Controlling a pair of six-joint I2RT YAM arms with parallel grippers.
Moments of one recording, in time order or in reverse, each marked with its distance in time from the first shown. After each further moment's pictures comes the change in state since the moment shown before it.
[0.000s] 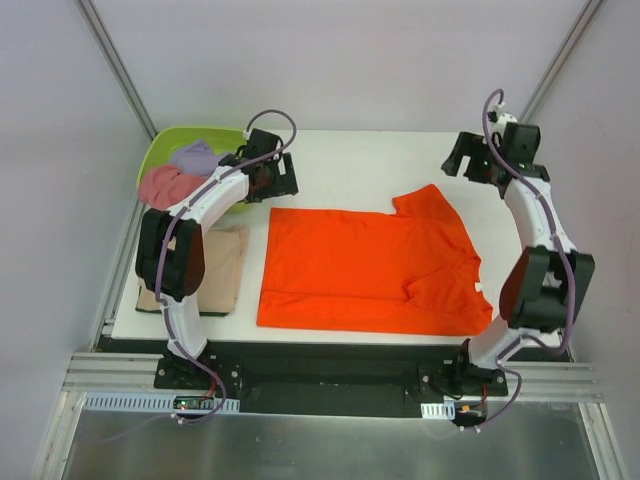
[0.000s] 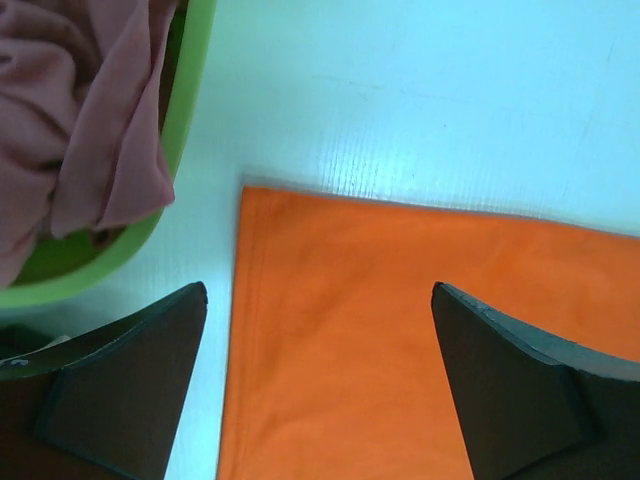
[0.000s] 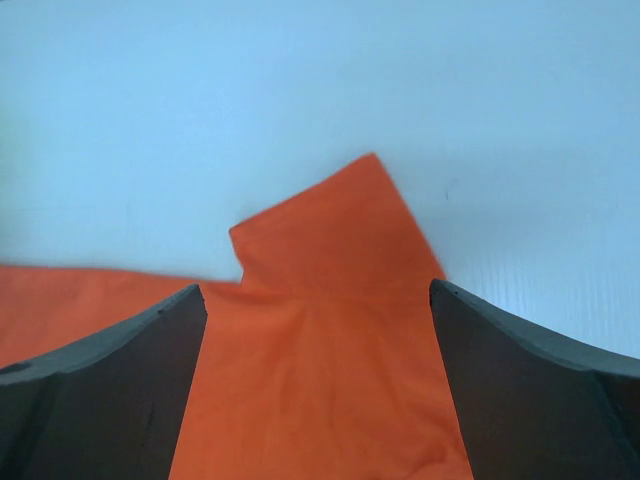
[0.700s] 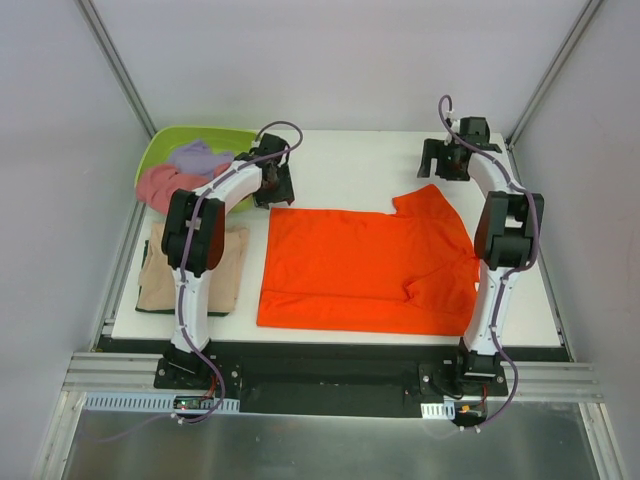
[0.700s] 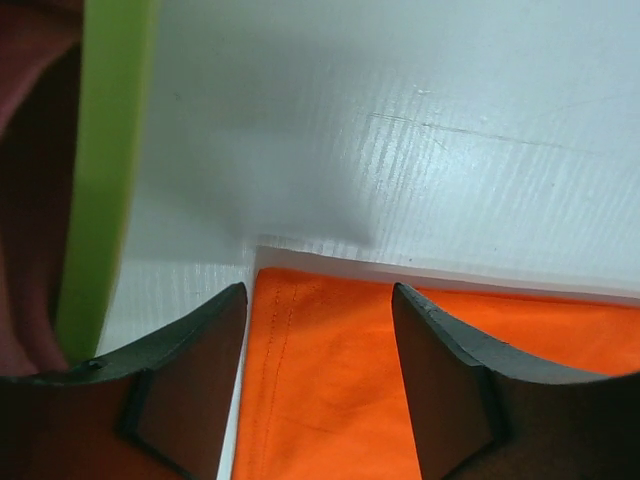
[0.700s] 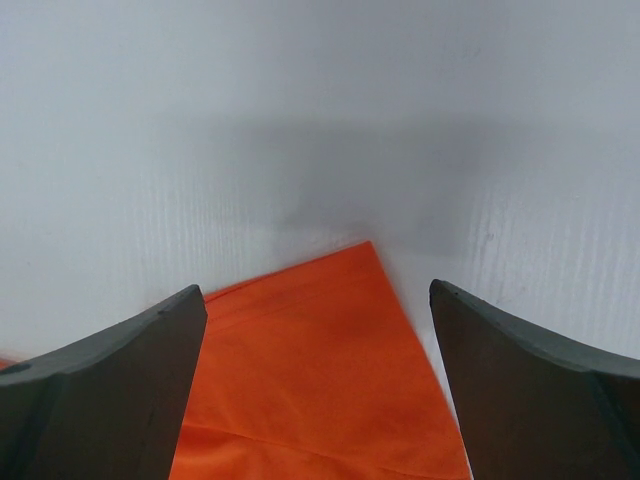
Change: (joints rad) left arm 0.032 0.292 0.201 -0.068 0.005 0.023; right arm 0.100 0.644 0.502 -0.119 0.090 -0.123
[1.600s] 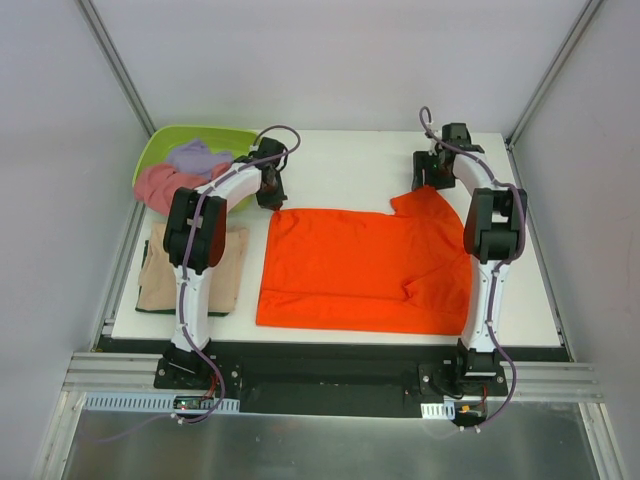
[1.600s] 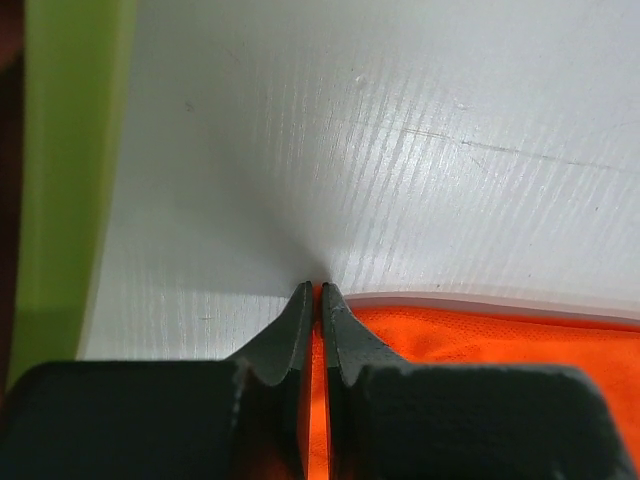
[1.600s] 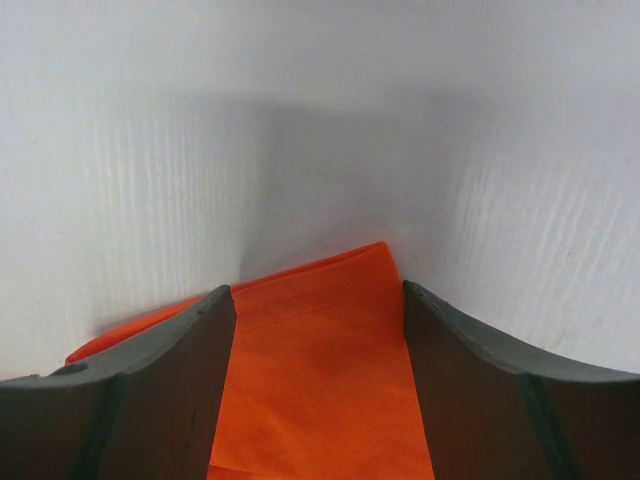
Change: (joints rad) left arm 0.007 0.047 -0.011 0.023 -0.001 -0.010; right arm 0.055 0.114 0.073 -0.083 0.048 -0.068
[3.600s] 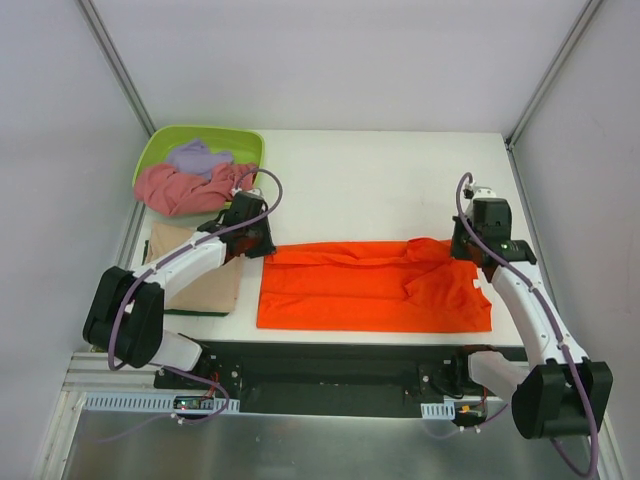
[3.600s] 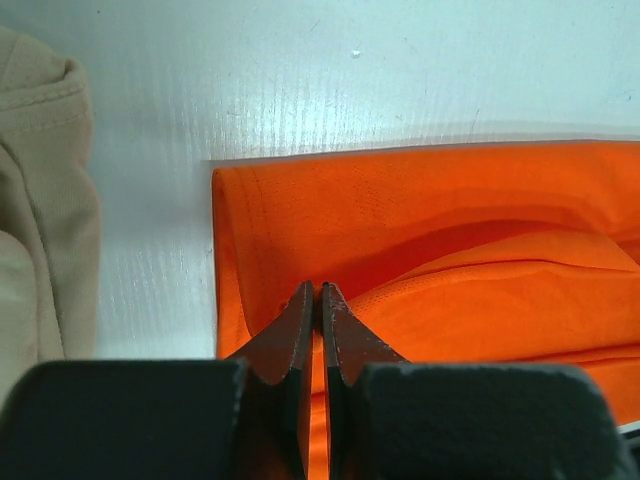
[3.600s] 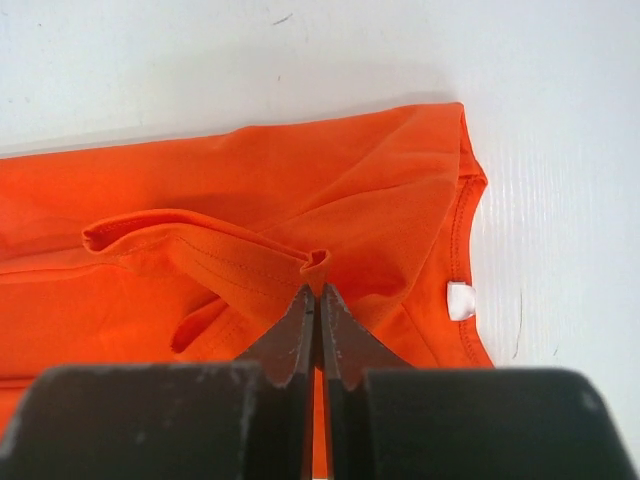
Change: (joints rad) left arm -0.107 -0.769 -0.841 0.263 0.101 -0.085; right arm 0.061 -1.257 -1.084 0.013 0.230 0.166
